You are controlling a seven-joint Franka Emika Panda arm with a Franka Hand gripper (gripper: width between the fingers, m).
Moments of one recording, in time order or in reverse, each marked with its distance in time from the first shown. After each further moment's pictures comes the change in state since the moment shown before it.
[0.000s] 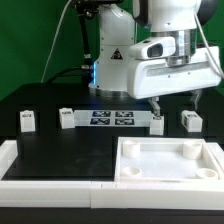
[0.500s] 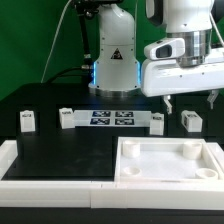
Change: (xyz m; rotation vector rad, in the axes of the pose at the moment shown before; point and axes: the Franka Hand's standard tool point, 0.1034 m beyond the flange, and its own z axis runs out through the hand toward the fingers) arm -0.004 -0.025 0.003 0.013 -0.049 0.146
